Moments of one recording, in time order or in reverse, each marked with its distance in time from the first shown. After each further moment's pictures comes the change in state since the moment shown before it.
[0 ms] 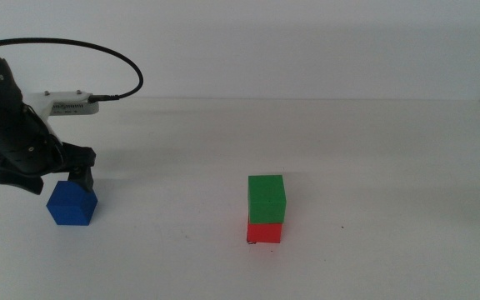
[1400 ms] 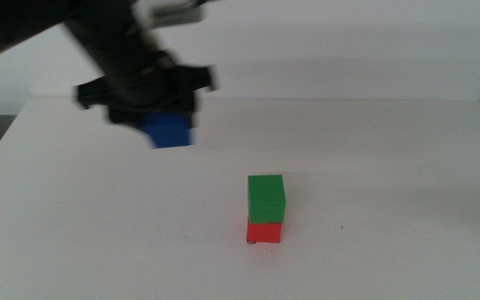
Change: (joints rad) left arm -0.536 -0.177 -0.326 0.189 0.321 -0.698; right arm 0.000 0.000 0.000 -0.001 0.000 0.000
